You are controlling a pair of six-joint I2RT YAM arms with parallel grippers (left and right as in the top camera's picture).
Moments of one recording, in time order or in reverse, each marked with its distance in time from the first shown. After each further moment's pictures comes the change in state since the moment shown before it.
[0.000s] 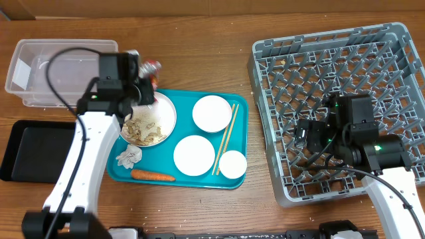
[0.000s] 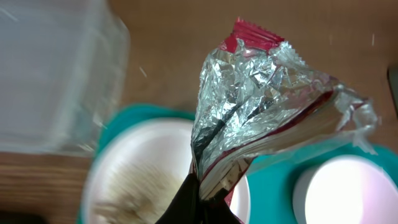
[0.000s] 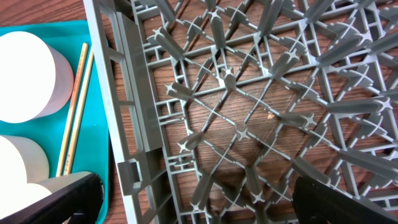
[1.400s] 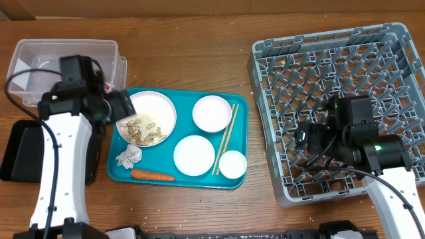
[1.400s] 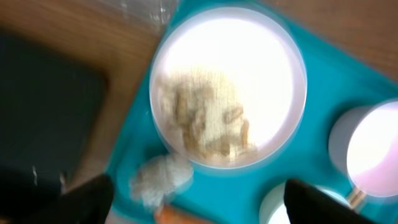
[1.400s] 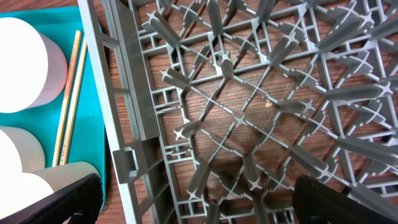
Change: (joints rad) left arm 0.175 -0.028 0.098 -0.521 0.052 -0.099; right arm 0.000 0.000 0.004 -0.045 0.000 -0.003
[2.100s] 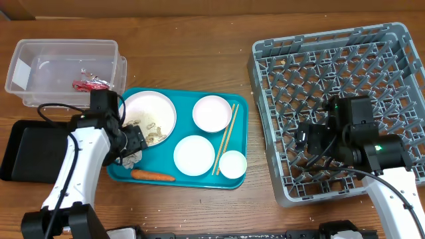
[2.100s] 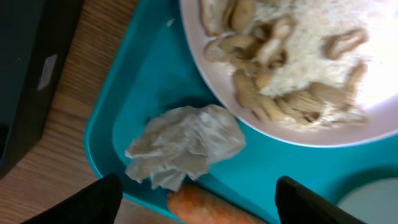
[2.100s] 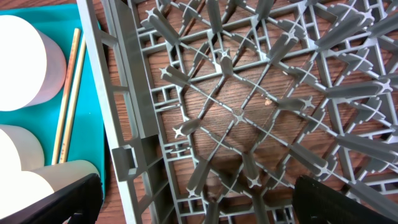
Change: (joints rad) left arm -0.024 0.010 -0.362 0.177 -0.095 -0.085; right arm 0.000 0.000 0.001 -0.004 0.000 0.000
